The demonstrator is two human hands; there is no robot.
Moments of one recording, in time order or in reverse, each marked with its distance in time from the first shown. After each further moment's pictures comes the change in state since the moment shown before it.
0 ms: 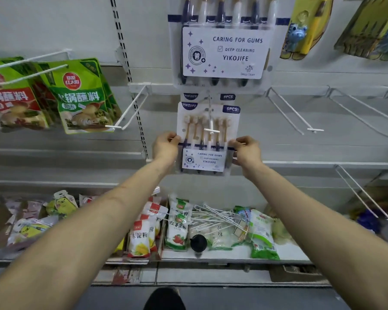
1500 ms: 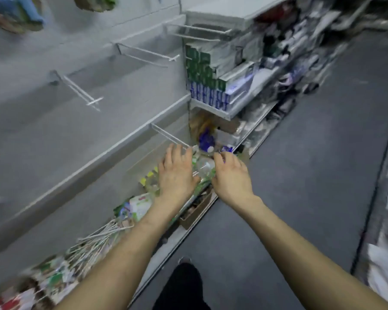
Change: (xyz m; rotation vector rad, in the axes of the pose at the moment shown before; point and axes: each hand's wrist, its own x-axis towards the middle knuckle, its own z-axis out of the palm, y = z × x) left_hand -0.361 0.060 0.408 0.922 -0.747 1.085; right_hand -0.184 0.118 -0.444 -1.177 0.495 0.045
